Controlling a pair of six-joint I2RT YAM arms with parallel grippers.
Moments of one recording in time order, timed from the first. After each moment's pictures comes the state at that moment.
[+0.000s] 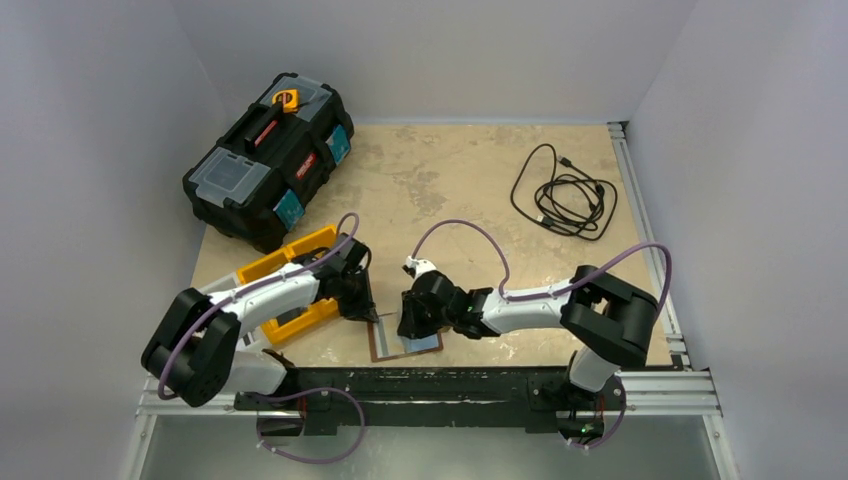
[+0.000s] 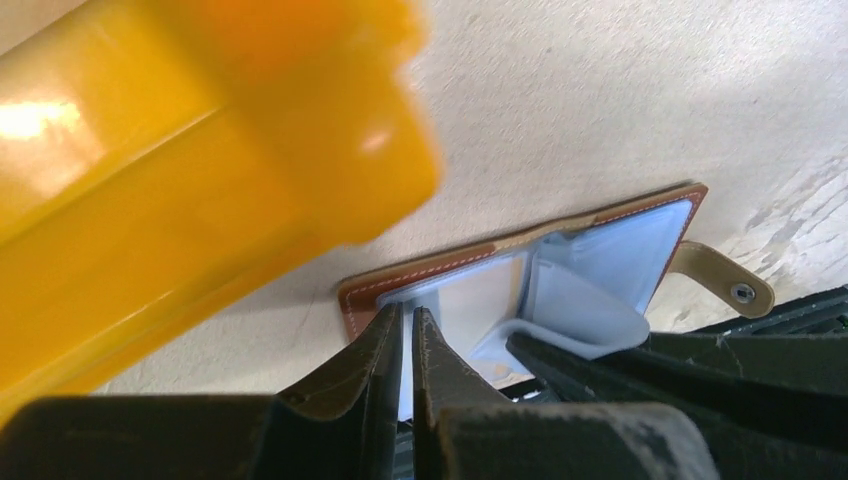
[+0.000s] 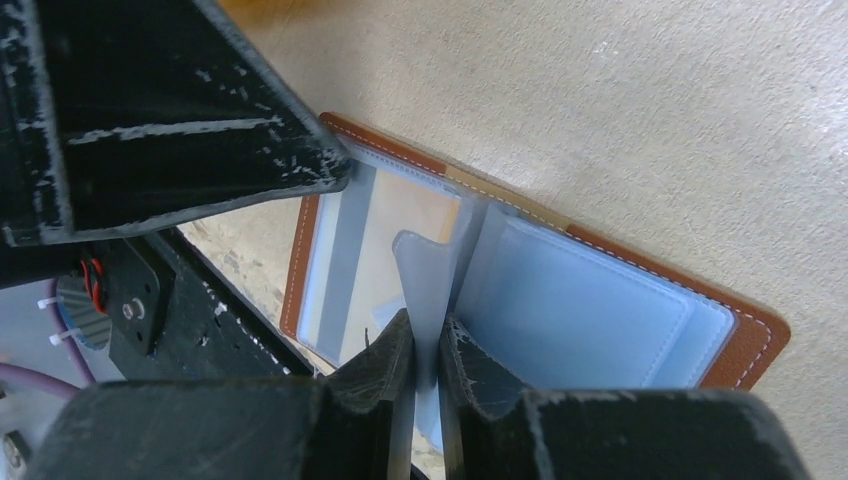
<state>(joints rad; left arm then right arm) -0.56 1.32 0.63 -0.53 0.20 -0.79 1.13 1.66 0.74 0.13 -0.02 0.80</state>
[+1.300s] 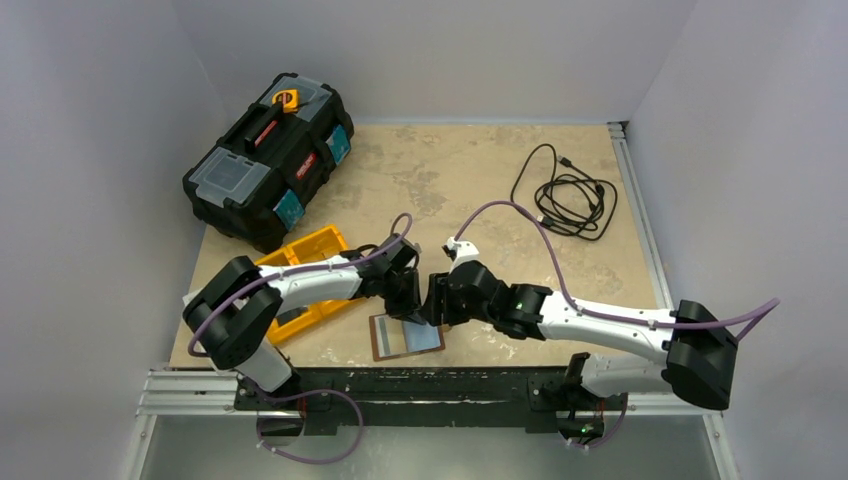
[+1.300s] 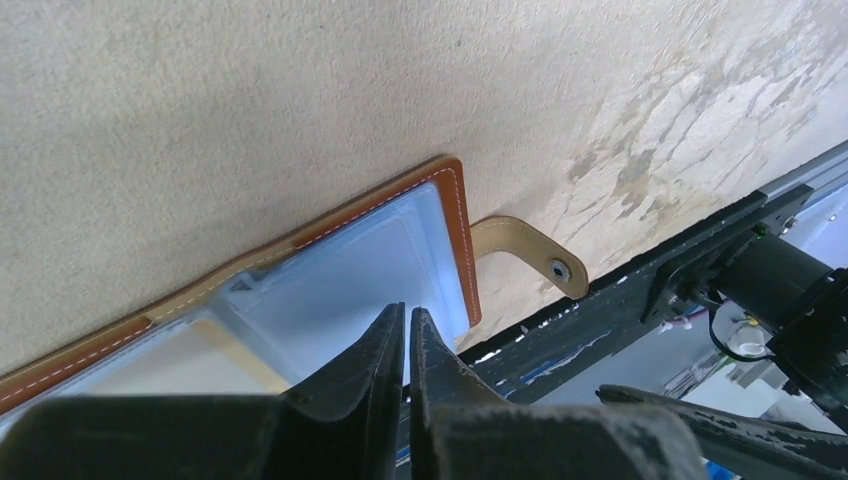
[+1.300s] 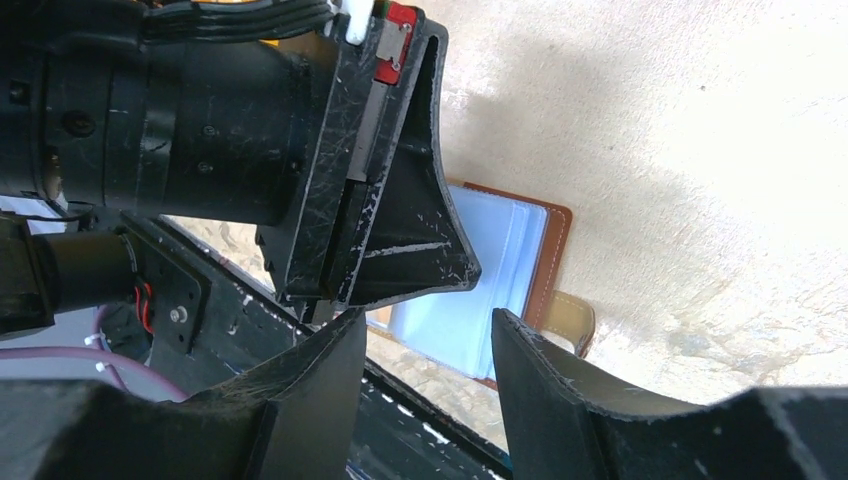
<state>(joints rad) -0.81 1.58 0.81 -0.33 0.31 -0.91 1.09 1.21 0.70 -0.20 0.16 0.81</state>
